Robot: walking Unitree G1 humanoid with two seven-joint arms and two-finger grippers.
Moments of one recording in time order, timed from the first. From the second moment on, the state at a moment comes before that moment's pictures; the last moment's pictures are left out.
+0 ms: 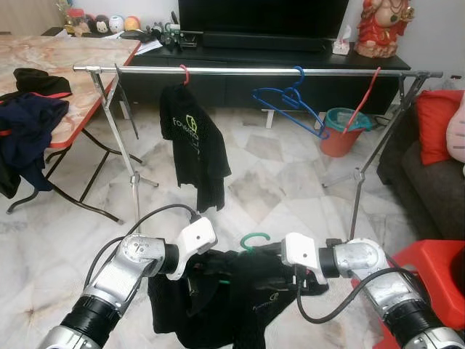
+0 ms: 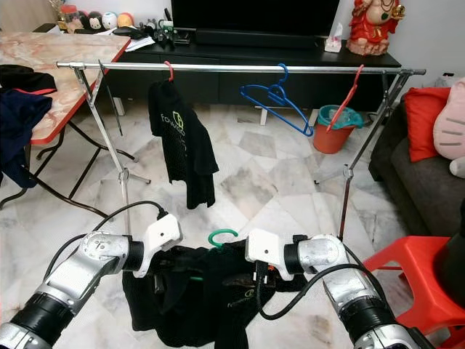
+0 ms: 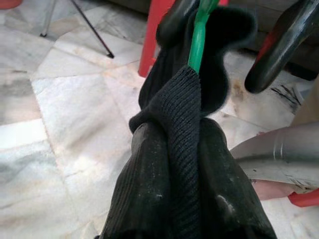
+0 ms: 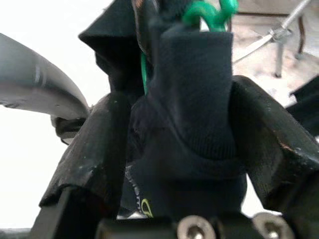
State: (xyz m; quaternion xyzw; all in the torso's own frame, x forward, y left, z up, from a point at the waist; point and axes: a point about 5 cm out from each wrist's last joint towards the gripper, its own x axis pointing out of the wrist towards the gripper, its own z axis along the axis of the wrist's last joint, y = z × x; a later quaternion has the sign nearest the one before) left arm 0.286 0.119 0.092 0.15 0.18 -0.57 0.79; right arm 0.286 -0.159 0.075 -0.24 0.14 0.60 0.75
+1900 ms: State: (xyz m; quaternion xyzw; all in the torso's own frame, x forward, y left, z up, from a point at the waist) left arm 0.316 0.165 0.076 0.04 0.07 -0.12 0.99; right arm 0.185 -0.223 -0.074 0.06 0.39 -0.16 0.90
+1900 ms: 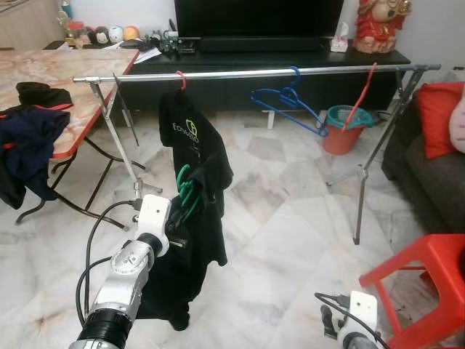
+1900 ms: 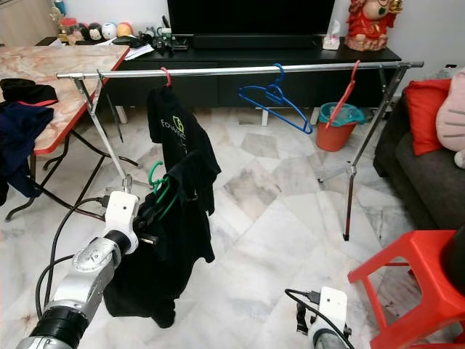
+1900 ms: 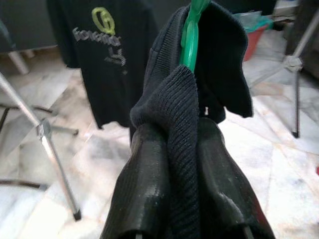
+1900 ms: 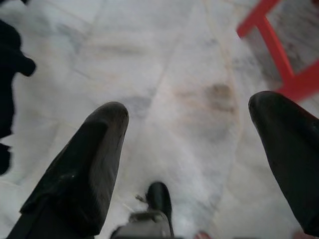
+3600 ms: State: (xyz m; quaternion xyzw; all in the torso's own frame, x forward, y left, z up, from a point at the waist) left arm 0.286 0.212 0.055 0.08 0.07 0.04 0.99; right arm 0.159 -0.233 -0.085 0.04 0.44 -0.16 0.88
